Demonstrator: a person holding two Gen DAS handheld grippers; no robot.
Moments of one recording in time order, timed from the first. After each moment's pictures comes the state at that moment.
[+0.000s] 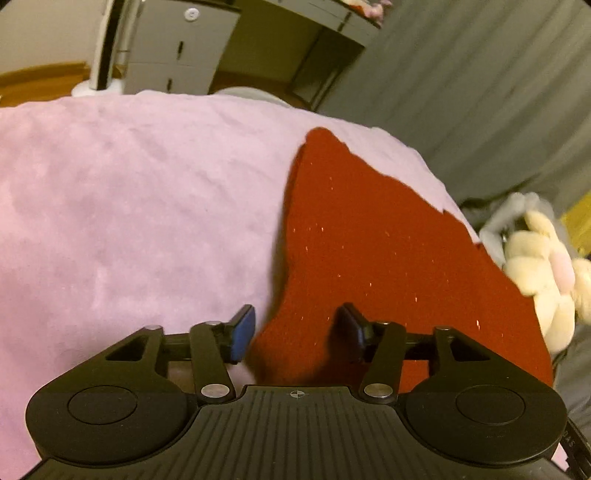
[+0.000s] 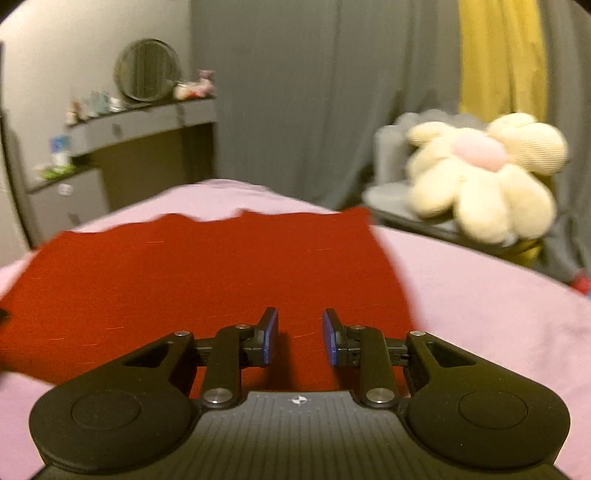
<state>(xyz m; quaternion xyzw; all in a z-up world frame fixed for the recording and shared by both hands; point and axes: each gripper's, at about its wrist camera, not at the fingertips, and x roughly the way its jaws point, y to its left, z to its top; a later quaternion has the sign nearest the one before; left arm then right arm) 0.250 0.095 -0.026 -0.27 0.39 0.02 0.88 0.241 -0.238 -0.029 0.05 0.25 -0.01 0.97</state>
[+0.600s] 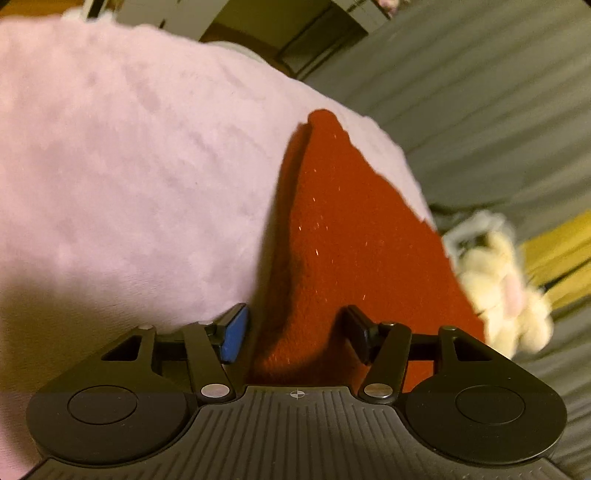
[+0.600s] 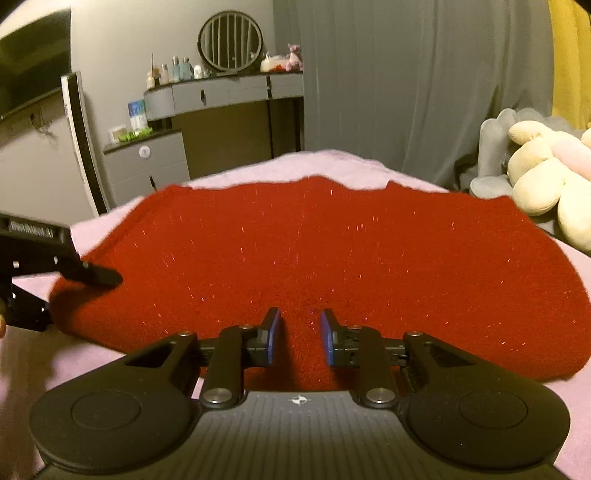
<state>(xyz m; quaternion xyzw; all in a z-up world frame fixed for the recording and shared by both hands) 0.266 0.131 -0.057 -0.40 0.40 -0.05 0.82 0.244 -0.128 -0.044 0.02 0.28 0.09 0.96</state>
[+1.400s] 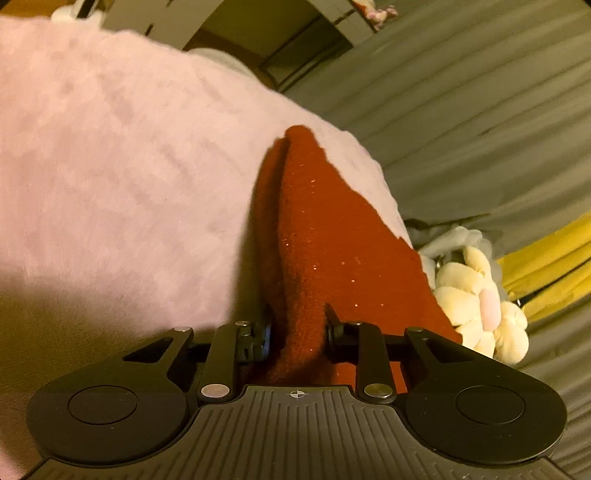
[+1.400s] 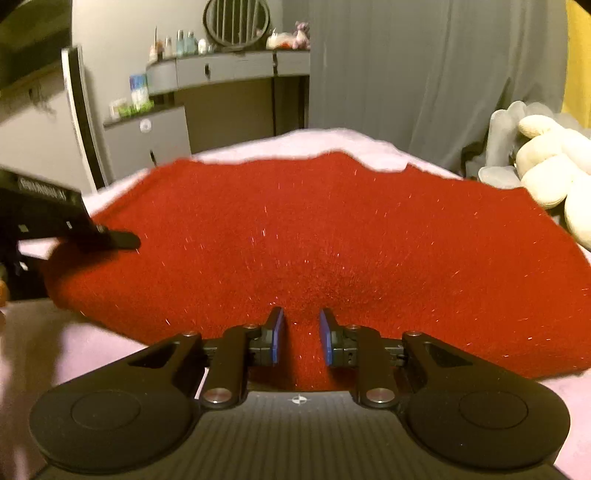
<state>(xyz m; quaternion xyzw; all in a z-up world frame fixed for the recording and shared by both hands) 0.276 0.125 -0.048 -0.40 0.37 -0.07 0.83 0.251 -0.105 -0.040 0.00 0.31 0.09 0.95</state>
